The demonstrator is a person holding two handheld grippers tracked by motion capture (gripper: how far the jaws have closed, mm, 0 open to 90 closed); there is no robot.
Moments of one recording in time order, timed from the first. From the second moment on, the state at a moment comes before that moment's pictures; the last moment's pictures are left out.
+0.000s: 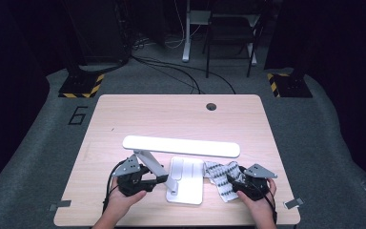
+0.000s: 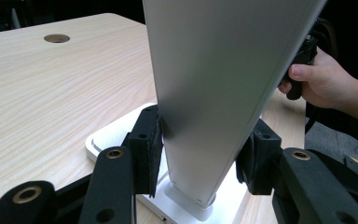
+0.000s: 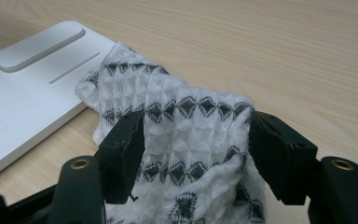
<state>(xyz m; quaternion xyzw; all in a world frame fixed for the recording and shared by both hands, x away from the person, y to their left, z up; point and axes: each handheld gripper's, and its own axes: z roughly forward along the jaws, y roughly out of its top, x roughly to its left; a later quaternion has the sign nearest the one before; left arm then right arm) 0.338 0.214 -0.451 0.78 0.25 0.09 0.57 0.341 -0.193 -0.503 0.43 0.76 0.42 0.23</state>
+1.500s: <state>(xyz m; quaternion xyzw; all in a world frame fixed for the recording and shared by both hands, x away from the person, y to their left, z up) 0.331 0.215 -0.454 0.77 0.25 0.09 0.58 0.350 -0.168 -0.517 0.37 0.83 0.36 0.21</state>
